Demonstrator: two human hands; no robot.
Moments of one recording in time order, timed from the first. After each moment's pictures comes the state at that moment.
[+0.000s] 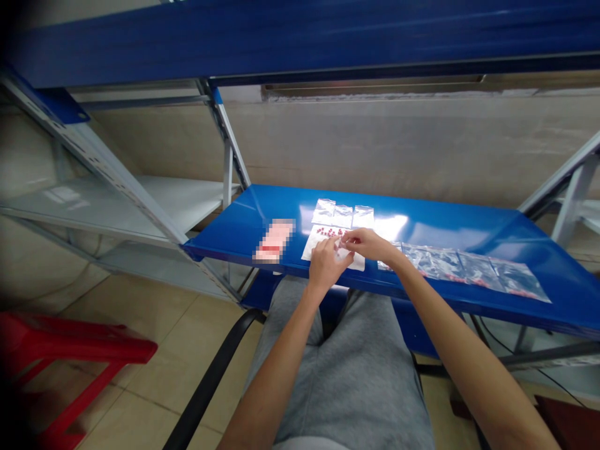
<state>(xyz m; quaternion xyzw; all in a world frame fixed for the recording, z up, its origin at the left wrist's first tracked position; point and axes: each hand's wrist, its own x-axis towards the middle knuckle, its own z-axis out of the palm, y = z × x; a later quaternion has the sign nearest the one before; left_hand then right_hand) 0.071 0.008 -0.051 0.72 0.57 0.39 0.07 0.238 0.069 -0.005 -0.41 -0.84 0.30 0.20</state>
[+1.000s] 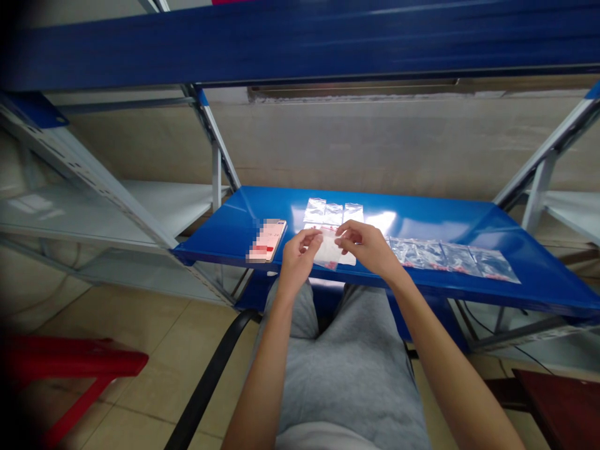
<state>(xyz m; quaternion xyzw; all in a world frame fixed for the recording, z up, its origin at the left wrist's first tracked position) 0.034 -0.029 0.011 0.60 0.47 0.56 0.33 0.221 -0.016 0.042 -0.44 -0.71 0.35 0.41</state>
